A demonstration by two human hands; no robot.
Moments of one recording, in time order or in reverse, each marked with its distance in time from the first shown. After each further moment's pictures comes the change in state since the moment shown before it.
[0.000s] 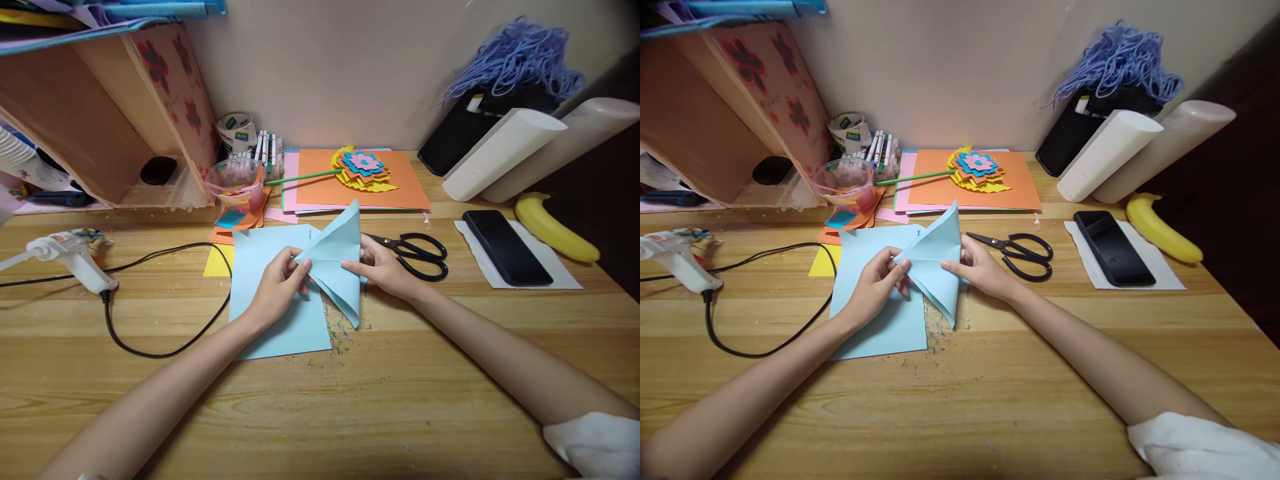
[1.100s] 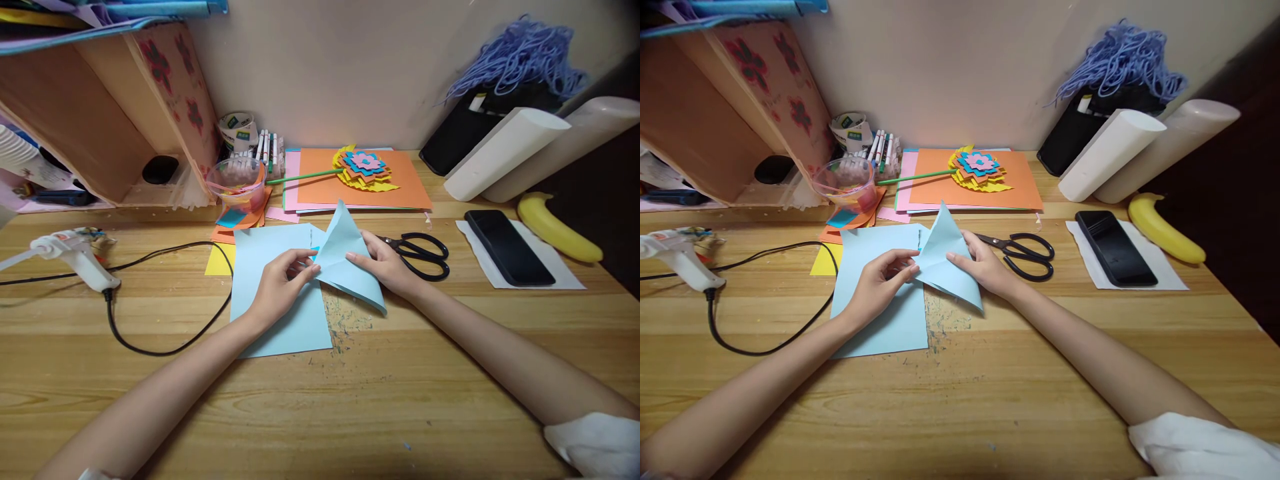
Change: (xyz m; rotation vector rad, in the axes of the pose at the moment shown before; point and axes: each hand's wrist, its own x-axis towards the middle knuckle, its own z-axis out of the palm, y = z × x) left_hand 0.002 -0.004 0.000 0.208 0.072 0.089; right_hand 0.000 0.000 -0.005 -0.118 0.105 0.015
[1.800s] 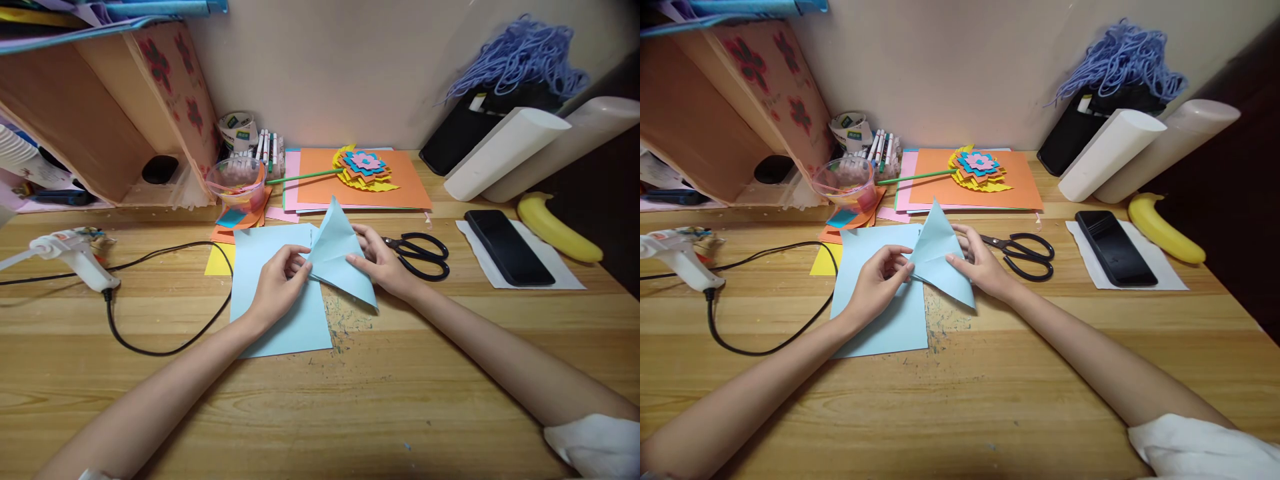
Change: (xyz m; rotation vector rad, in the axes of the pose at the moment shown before) left_hand 0.000 -0.001 0.000 0.008 0.051 -0.011; right_hand 0.000 0.003 0.002 -0.067 -0.009 -0.124
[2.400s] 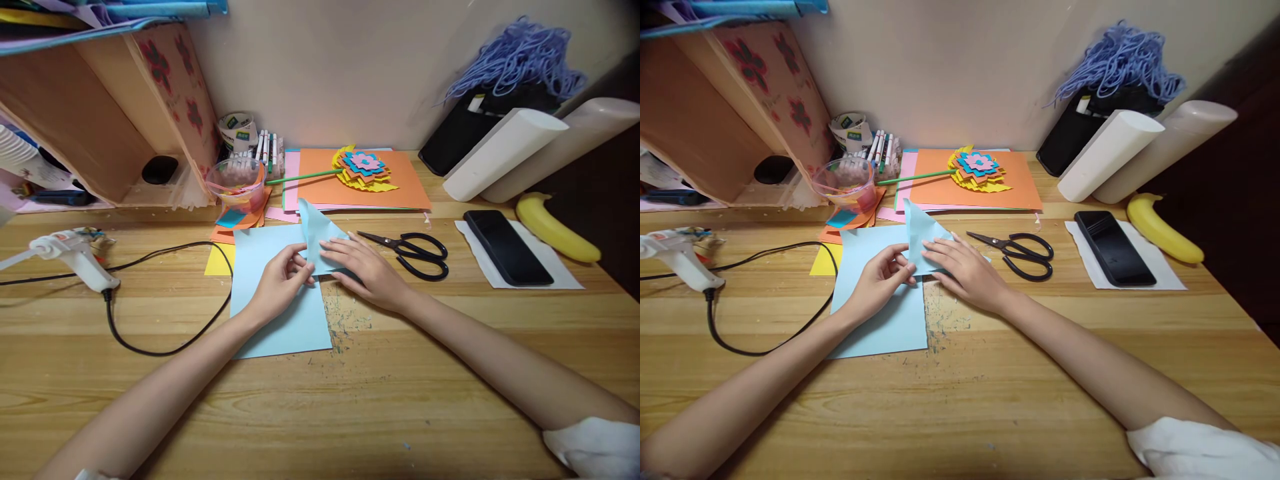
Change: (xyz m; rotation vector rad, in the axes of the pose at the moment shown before) left_hand 0.004 -0.003 0.001 -0.219 -0.128 -0.059; right_hand -0.005 -0.007 0.008 -0.997 -0.118 -0.523
